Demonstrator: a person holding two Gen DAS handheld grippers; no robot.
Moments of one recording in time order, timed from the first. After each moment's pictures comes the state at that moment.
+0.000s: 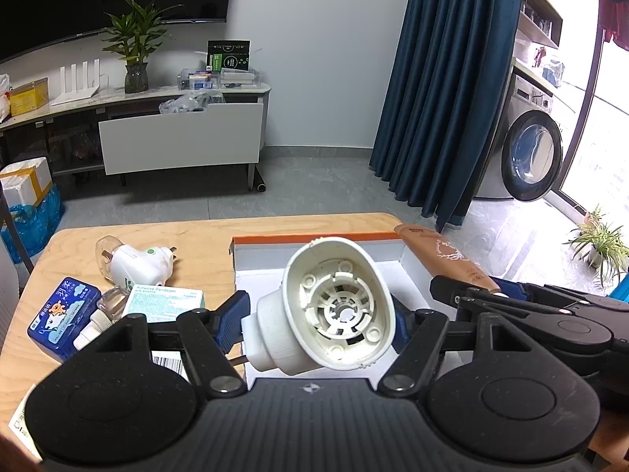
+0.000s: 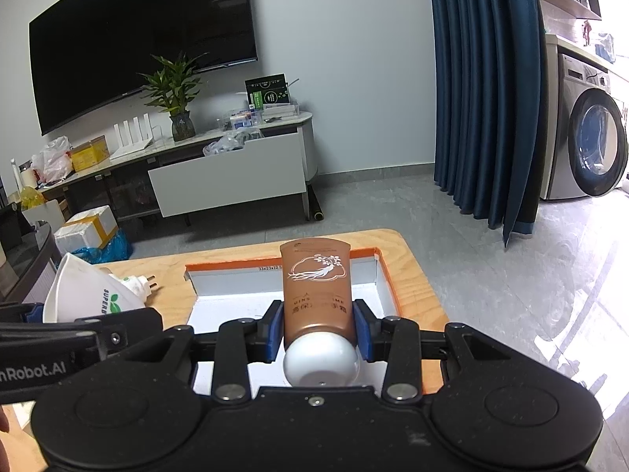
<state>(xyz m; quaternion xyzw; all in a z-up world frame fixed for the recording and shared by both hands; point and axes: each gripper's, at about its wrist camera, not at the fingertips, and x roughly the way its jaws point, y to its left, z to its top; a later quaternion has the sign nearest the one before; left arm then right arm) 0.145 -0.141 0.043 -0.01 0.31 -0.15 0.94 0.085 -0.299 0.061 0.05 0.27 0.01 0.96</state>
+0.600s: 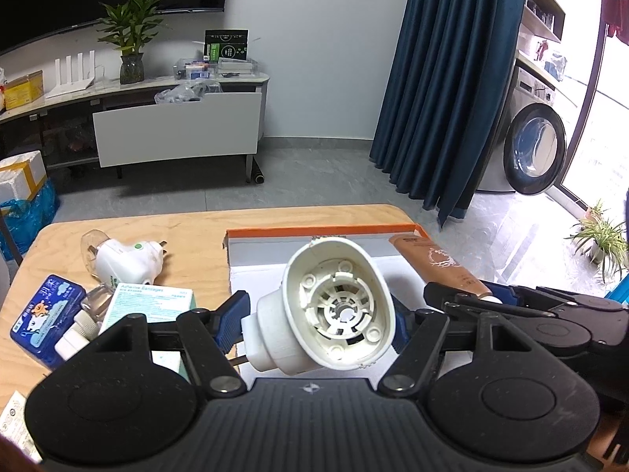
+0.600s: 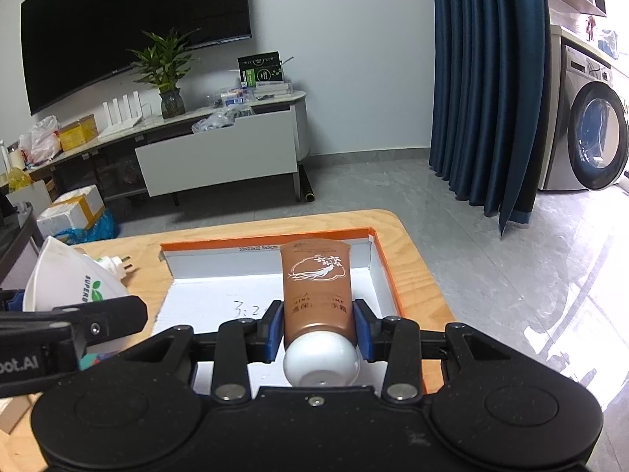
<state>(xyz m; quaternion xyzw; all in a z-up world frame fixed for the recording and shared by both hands) 0.163 -0.145 0.031 -0.01 0.32 -0.16 0.94 0.117 -0.299 0.038 0.03 0.30 0.00 0.95</state>
